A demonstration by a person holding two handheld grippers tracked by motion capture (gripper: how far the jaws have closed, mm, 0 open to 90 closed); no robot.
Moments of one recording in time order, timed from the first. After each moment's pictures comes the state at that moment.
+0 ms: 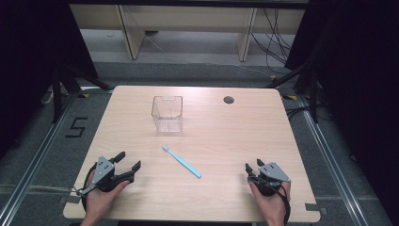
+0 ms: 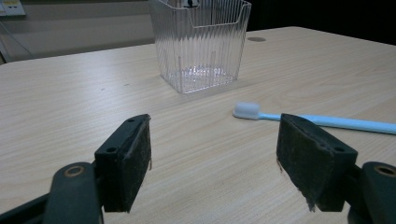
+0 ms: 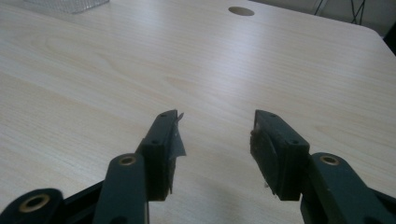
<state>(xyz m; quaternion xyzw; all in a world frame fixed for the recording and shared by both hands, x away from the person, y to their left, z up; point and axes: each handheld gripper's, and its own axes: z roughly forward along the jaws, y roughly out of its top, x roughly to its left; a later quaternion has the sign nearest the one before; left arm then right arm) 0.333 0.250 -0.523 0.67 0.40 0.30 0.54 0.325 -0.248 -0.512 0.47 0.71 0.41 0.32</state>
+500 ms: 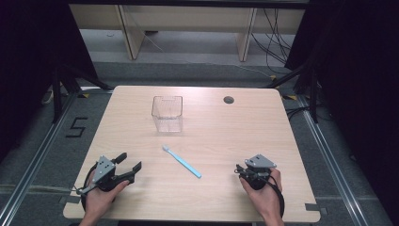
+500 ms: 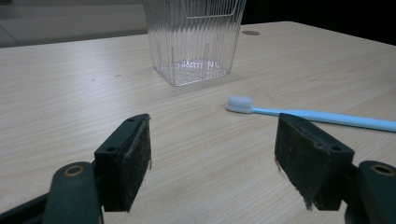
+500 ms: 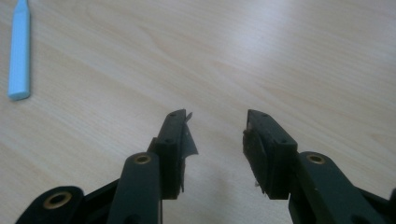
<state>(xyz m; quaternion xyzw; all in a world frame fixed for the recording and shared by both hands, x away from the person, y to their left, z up) 0.335 0.249 -0.523 0.68 0.41 0.28 0.54 0.339 -0.218 -0.486 0.46 0.78 0.33 0.25</state>
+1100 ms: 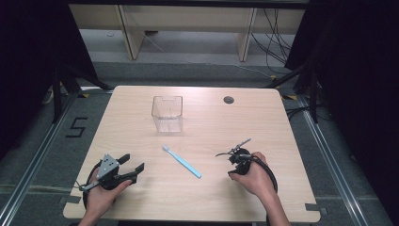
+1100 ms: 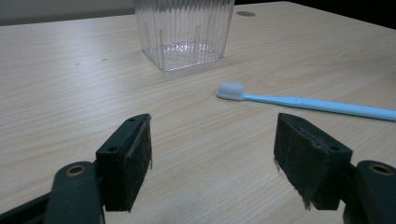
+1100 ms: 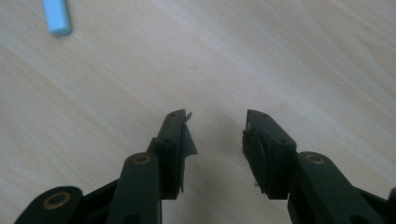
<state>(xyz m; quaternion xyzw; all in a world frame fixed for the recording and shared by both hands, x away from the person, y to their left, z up) 0.339 0.242 -0.519 0.71 0.41 0.26 0.52 0.382 -0.179 -0.464 0.45 0.88 0.15 0.07</state>
